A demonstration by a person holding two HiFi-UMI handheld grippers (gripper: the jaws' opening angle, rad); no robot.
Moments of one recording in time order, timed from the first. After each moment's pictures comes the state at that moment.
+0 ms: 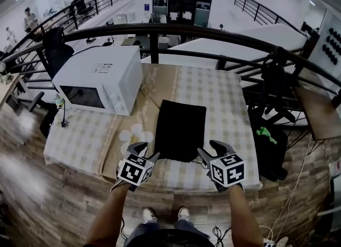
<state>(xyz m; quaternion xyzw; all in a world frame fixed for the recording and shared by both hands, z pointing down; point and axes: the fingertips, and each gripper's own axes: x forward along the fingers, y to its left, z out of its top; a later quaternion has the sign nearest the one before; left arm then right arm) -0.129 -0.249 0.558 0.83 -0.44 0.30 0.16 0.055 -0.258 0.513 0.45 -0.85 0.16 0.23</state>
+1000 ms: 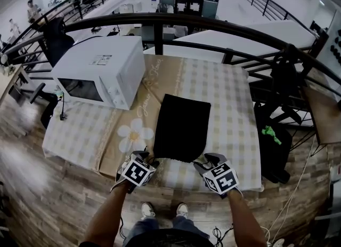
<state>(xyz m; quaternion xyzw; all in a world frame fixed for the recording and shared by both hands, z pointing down) -0.125 -0.224 0.650 0.80 -0.38 0.41 0.22 0.051 -0.232 0.613 0.34 -0.85 0.17 0.36</state>
